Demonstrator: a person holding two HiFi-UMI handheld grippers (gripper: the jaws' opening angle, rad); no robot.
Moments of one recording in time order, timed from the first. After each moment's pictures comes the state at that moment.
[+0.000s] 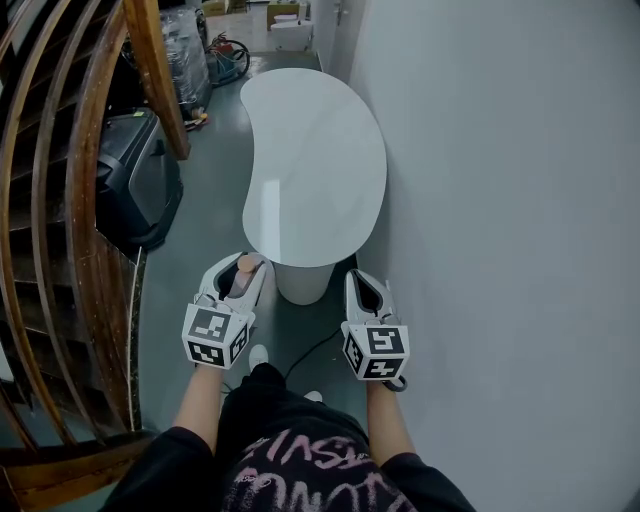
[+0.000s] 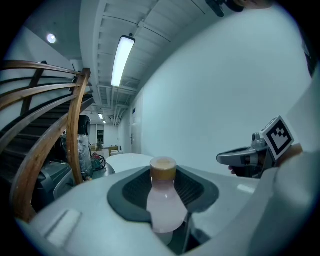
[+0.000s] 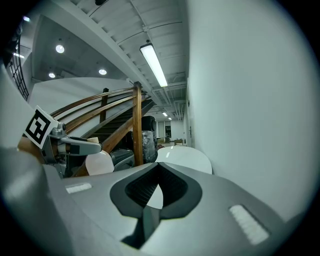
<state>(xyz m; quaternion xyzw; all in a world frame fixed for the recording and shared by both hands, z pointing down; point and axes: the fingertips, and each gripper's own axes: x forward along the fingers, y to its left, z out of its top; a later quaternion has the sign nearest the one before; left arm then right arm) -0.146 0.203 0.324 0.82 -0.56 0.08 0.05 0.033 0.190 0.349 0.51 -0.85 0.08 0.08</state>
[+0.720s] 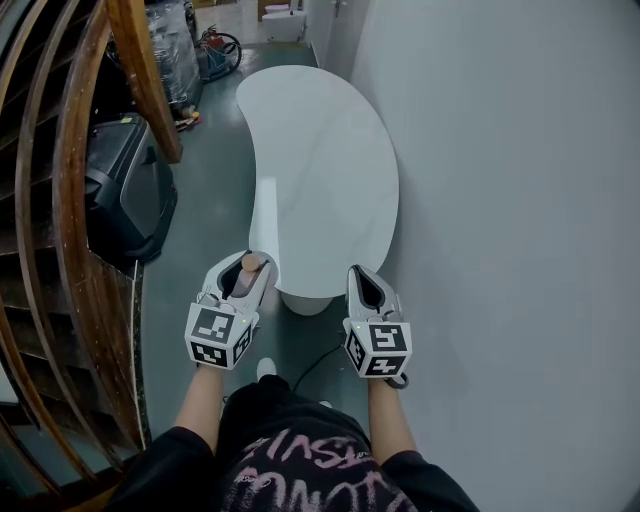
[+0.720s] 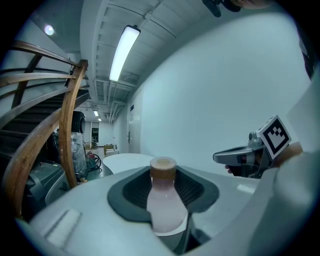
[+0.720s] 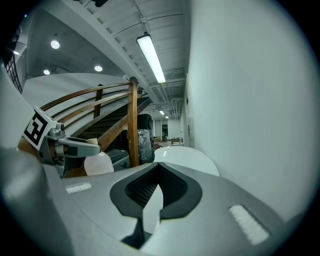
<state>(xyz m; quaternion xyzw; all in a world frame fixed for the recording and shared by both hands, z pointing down) -0.201 0.100 0.332 0.84 -0.53 0.08 0.05 -0.029 0.091 0.351 0.53 -0.84 0.08 0.09</state>
